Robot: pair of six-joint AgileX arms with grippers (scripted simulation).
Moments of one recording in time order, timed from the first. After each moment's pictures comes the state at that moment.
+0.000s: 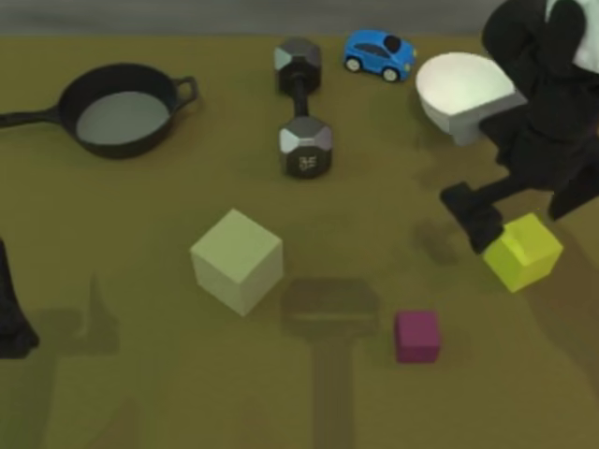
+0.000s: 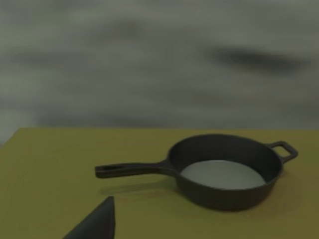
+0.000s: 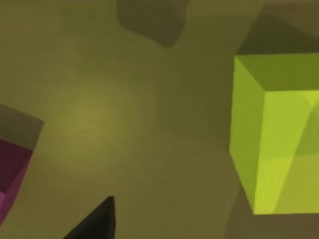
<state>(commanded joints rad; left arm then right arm) 0.00 0.00 0.00 0.00 0.00 0.00 0.32 2.00 1.56 -1.14 0.01 -0.10</state>
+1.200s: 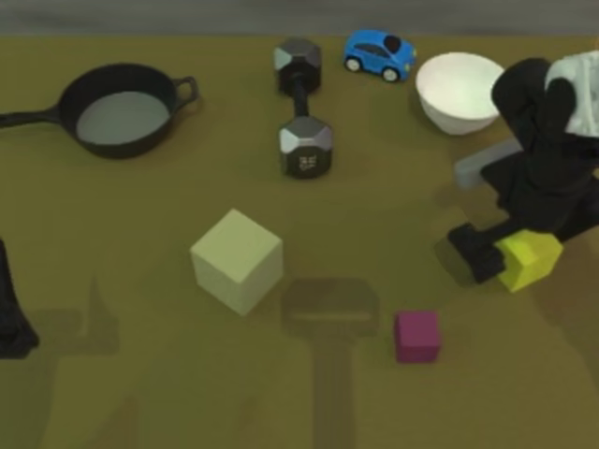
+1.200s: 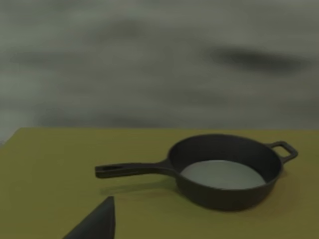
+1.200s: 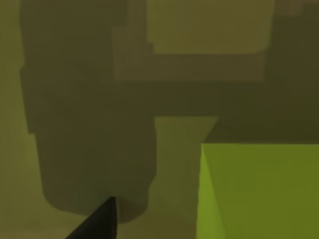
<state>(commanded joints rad) 0.00 0.00 0.00 0.00 0.00 0.00 0.26 2.13 1.38 -0.82 0.00 -0.21</state>
